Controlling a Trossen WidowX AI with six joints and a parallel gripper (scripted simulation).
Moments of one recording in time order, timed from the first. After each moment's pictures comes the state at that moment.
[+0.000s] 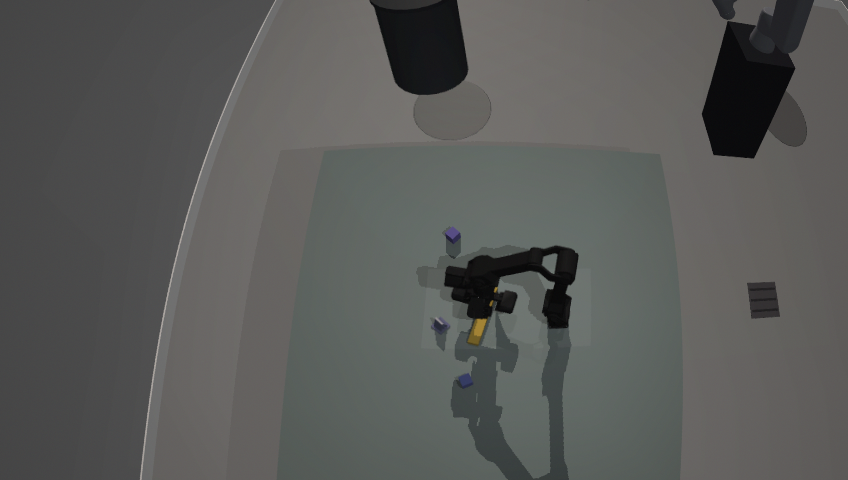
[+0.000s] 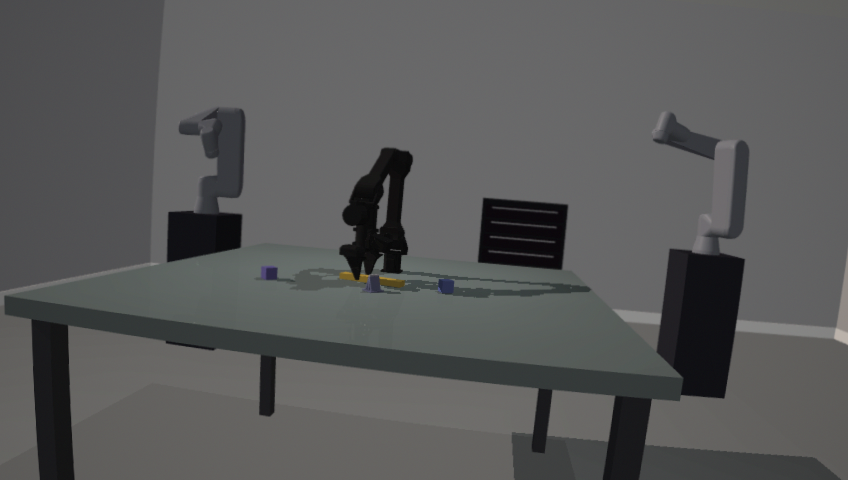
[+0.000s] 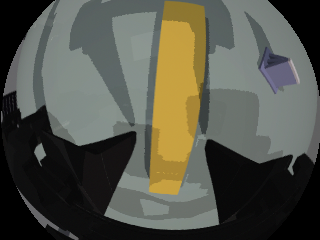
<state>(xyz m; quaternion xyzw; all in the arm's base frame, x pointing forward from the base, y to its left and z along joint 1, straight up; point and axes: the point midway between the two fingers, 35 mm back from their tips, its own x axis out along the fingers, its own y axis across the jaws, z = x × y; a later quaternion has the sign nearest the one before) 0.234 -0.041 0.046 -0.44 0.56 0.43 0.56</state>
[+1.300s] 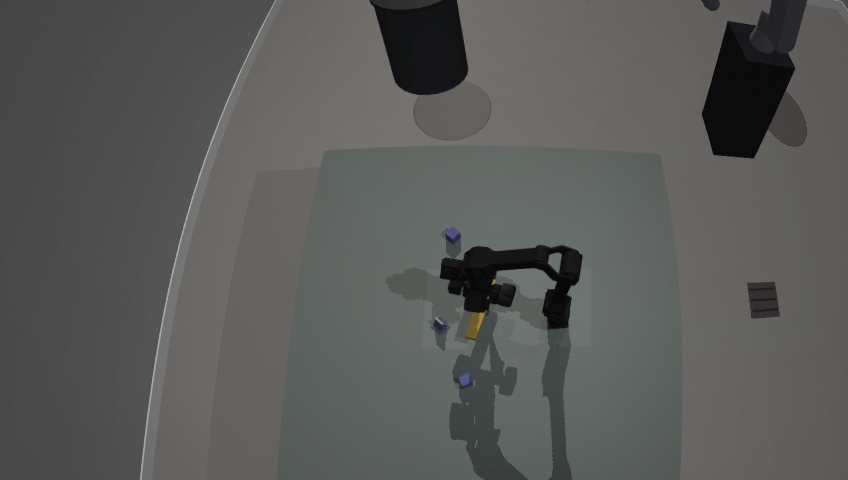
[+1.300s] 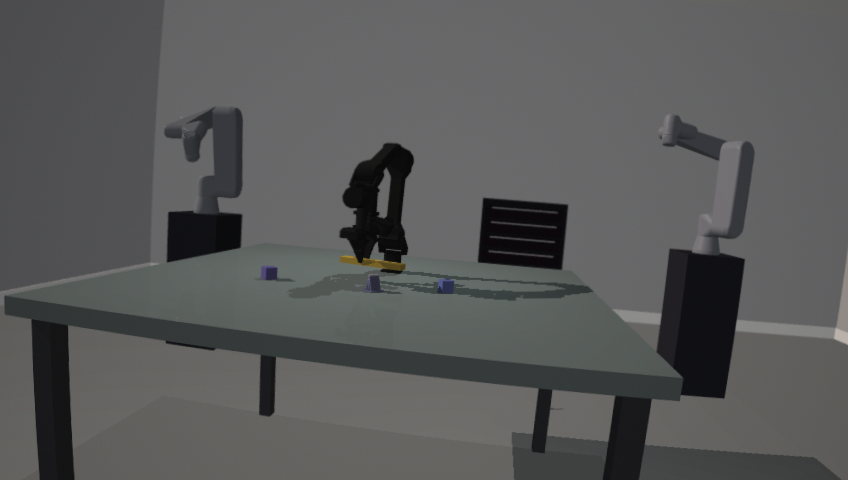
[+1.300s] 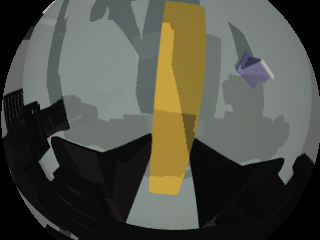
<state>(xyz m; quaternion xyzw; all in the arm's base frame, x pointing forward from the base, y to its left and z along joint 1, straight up) 0.238 -0.042 0.095 -0.44 0.56 0.43 0.56</state>
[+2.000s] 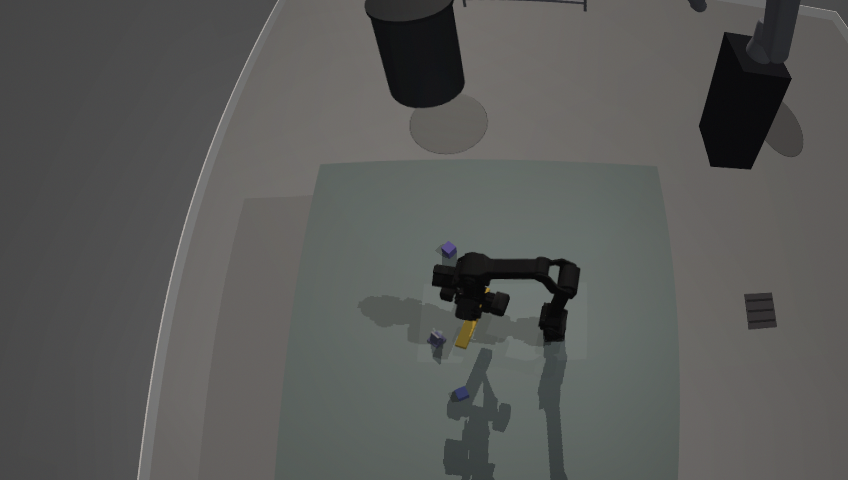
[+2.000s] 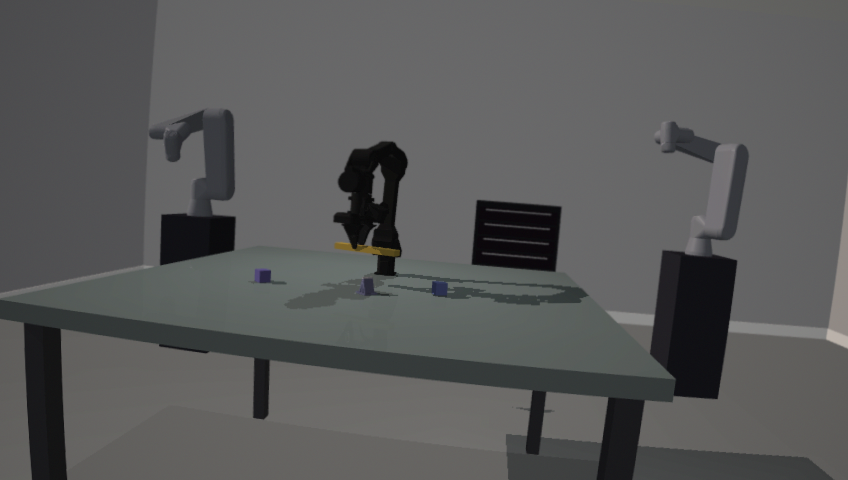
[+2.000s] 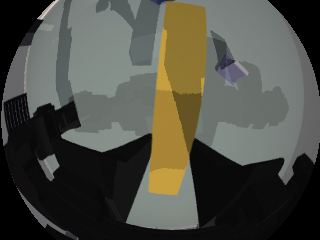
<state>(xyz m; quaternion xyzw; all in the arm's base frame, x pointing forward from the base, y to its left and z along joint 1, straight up) 0.244 -0.039 0.142 -0.43 0.56 0.41 0.58</state>
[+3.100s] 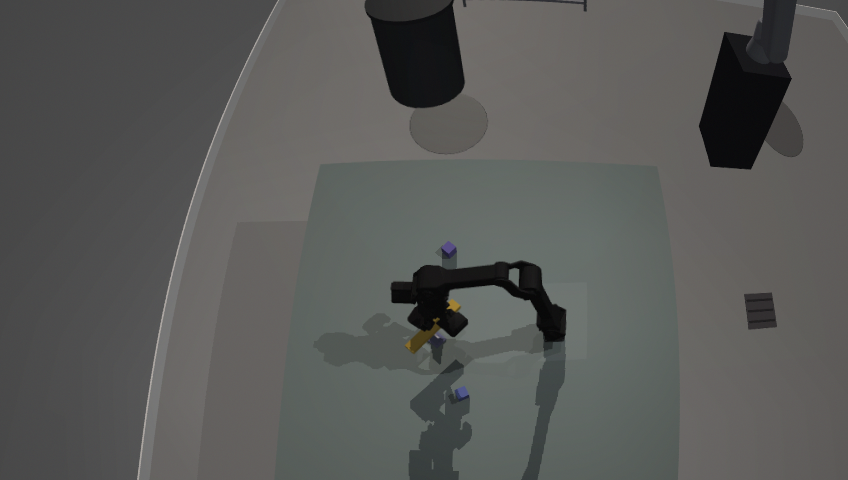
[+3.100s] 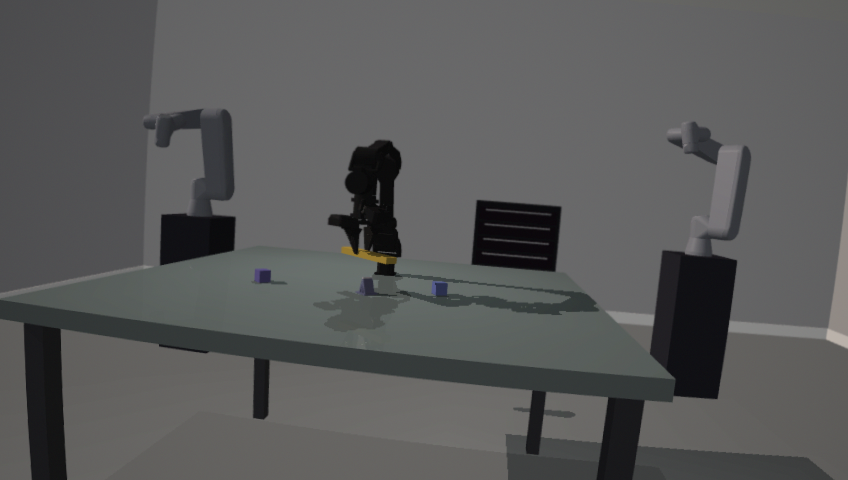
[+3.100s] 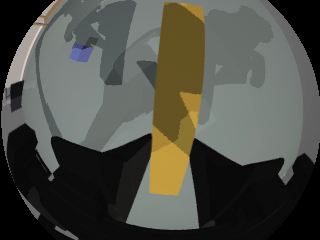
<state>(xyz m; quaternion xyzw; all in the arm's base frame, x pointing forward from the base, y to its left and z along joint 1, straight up) 0.346 -0.004 0.145 -0.30 0.63 0.29 0.65</state>
